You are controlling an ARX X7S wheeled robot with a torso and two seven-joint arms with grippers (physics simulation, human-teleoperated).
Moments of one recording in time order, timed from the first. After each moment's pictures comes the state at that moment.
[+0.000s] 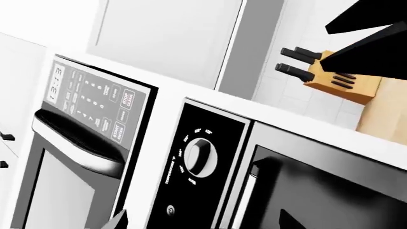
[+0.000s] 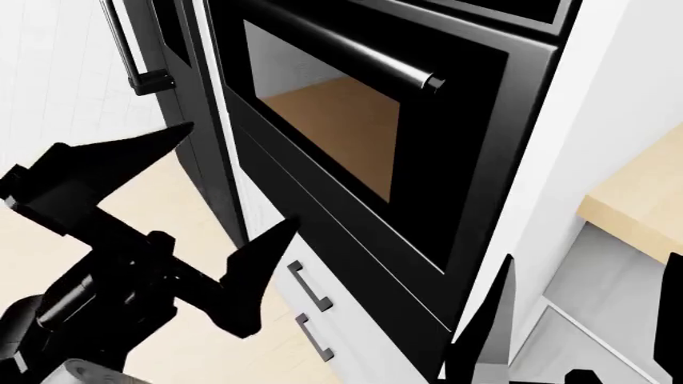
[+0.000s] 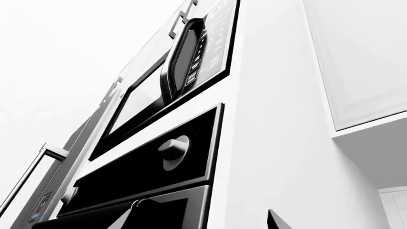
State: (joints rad) left arm -0.53 -0.81 0.42 0.25 0.11 0.70 -0.02; right arm -0.19 0.45 -0.26 -0.69 -0.30 -0.44 0.58
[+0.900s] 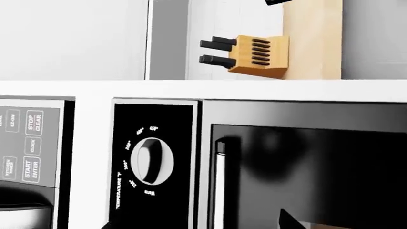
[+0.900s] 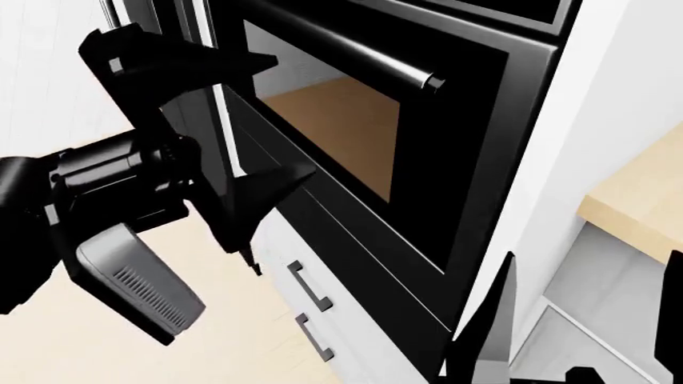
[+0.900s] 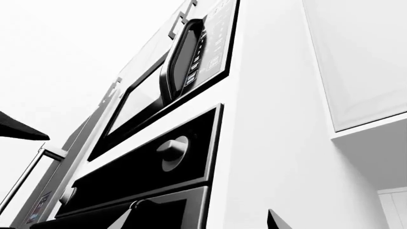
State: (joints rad) left arm -1.06 -0.76 0.64 -0.09 0.00 0.79 0.43; right arm -0.18 0.46 -0.26 -0.69 -0.30 -0.44 0.59
